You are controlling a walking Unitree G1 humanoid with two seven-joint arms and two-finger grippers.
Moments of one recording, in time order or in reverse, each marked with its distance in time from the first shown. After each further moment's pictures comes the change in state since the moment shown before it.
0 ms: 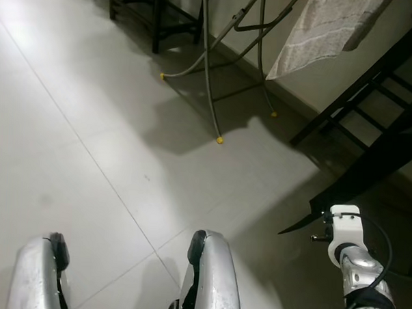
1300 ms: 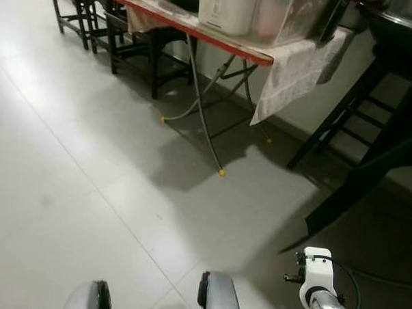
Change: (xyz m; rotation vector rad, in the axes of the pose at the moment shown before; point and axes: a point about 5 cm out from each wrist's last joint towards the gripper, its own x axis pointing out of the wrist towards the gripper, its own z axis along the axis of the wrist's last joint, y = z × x) left arm 0.007 0.019 0.031 0.075 -0.120 -0.165; right arm -0.015 0.064 -0.076 0.098 0.107 0.065
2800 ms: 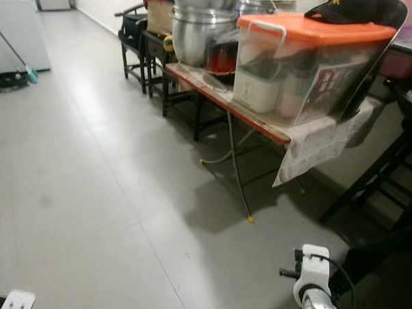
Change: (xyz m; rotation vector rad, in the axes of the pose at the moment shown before) left arm 0.001 0.034 0.078 0.020 -0.280 0.104; right arm -0.001 0.019 -0.002 0.070 -0.059 -0.037
